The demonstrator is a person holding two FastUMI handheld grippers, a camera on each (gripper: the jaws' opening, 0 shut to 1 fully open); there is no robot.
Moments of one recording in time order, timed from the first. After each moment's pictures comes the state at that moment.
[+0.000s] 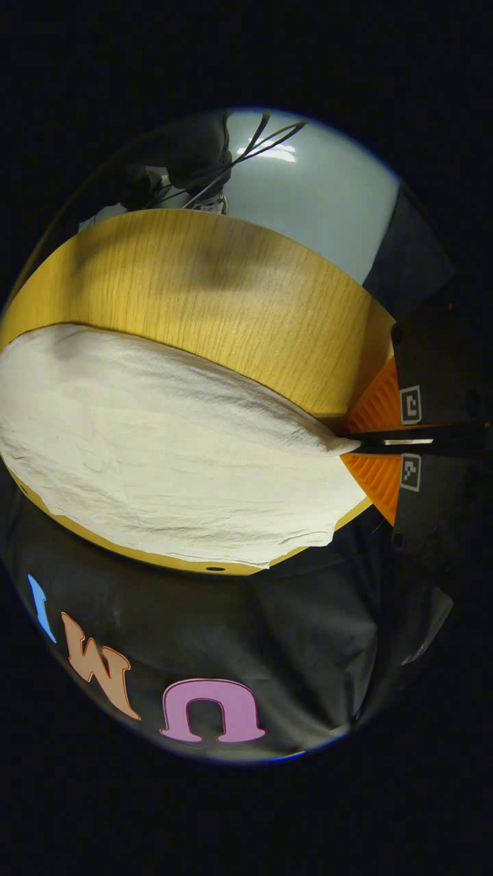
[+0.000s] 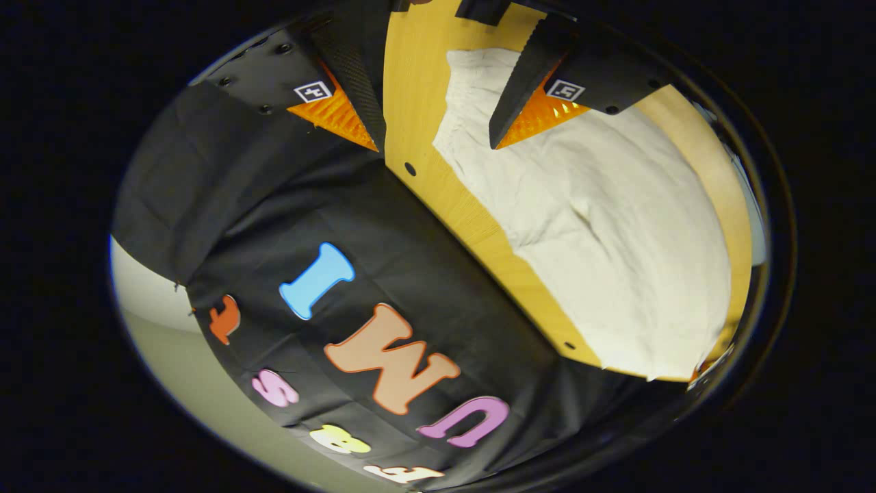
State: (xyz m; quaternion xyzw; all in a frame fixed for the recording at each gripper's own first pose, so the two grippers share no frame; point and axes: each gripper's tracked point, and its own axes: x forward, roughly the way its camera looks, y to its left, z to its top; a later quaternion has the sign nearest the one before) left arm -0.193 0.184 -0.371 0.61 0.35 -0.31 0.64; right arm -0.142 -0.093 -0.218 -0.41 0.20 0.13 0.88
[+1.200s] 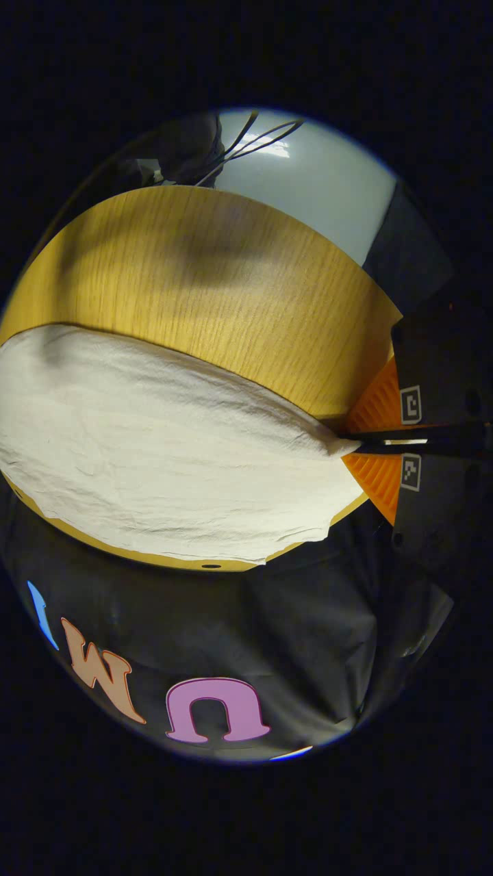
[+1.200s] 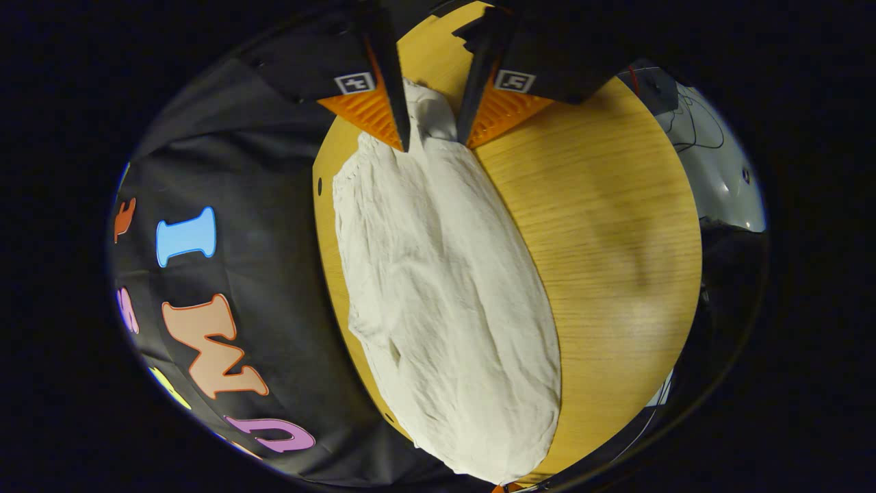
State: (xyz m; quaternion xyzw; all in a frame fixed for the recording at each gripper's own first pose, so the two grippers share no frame) left arm -0.195 0.185 -0.370 0.62 0.36 -0.29 0.63; right arm -0.197 -0.132 -0.363 -0.57 0.30 0.31 0.70
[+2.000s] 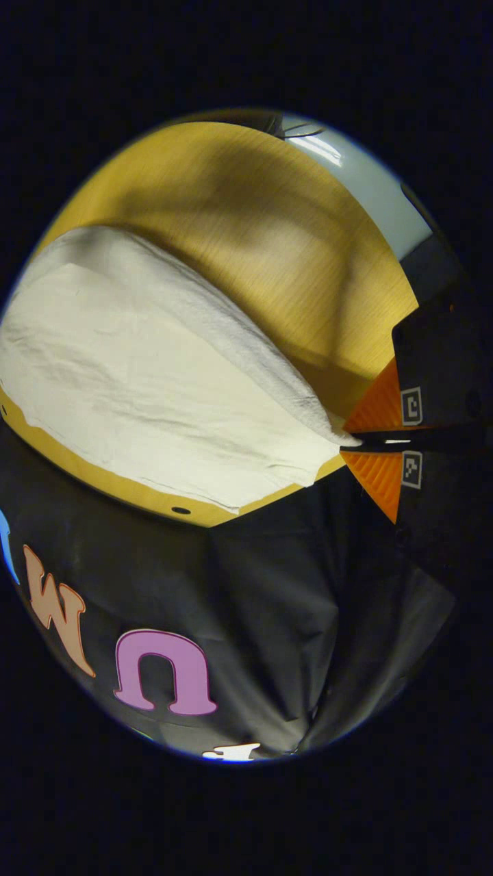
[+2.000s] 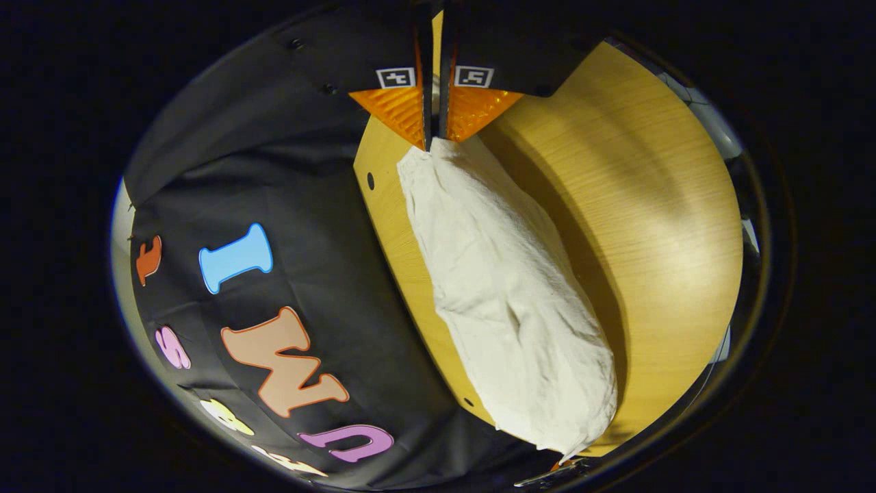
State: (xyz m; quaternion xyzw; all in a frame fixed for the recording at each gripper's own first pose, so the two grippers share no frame) left arm -0.130 0.178 -0.306 0.58 0.38 -0.17 0.70; right arm -0.114 -0.119 -0.279 -0.51 0.24 0.23 0.79
